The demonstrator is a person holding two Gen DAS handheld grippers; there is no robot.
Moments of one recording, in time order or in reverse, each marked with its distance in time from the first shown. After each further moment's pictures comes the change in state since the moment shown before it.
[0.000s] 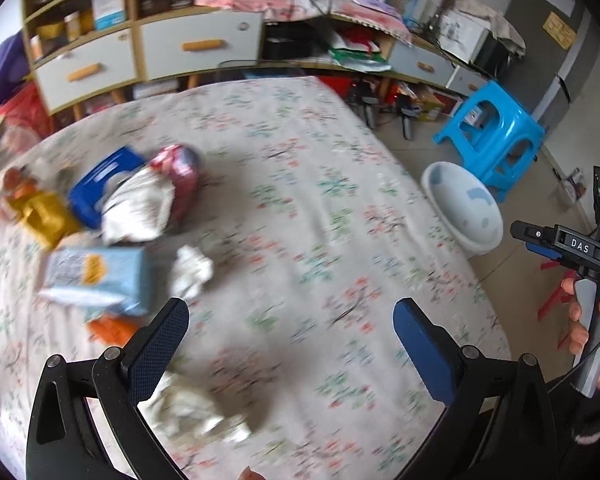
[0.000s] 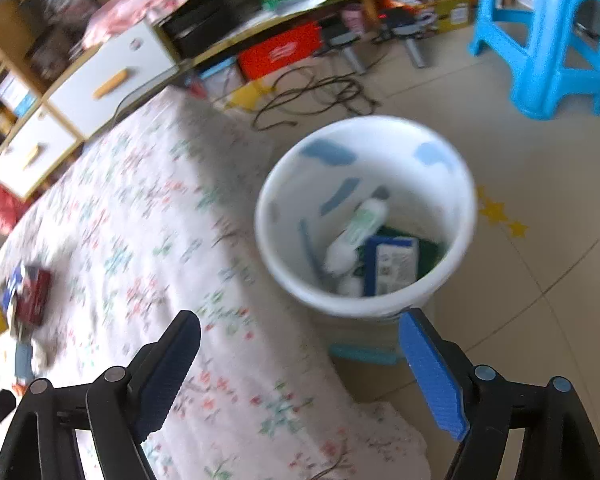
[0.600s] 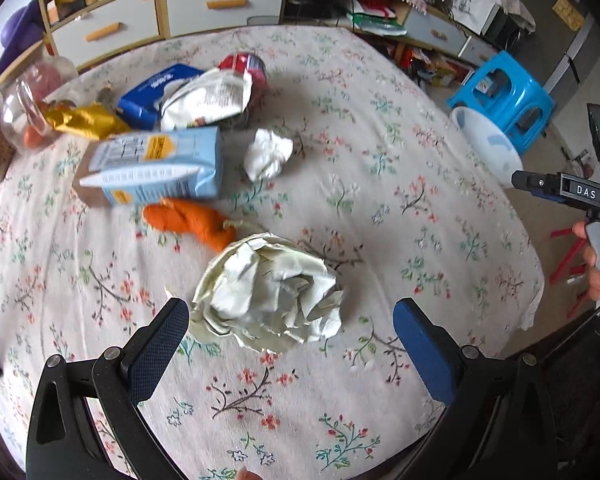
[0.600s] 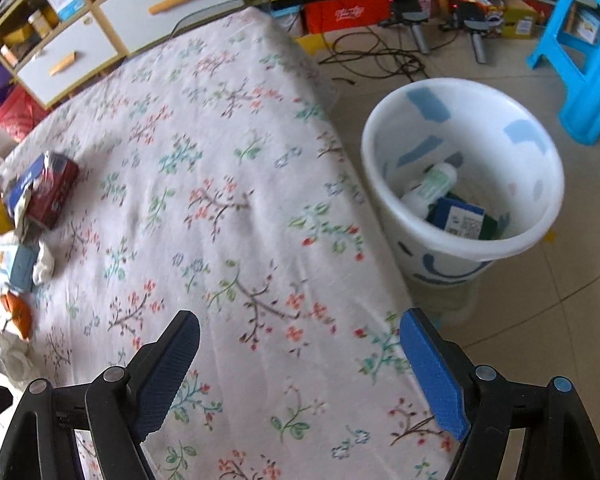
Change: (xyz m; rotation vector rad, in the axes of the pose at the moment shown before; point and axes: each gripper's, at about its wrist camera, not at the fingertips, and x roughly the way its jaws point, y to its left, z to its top) left arm -0.003 0.055 -0.072 0.011 0.121 0.027; right arm 0.023 0.075 -0.048 -0.201 0.100 -0.012
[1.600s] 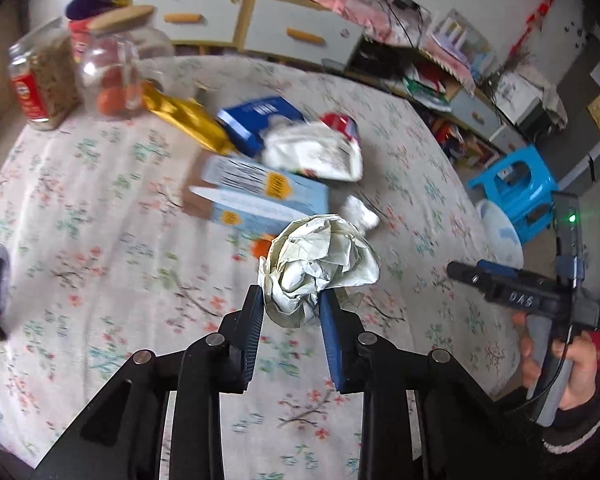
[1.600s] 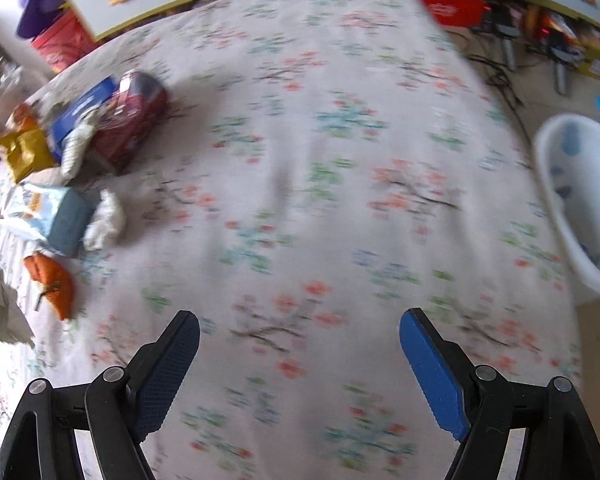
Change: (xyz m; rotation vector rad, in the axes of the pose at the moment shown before) left arm -0.047 0.085 0.003 -0.279 -0.145 -0.030; right arm 0.051 0.128 0.004 -0.189 0.064 0.047
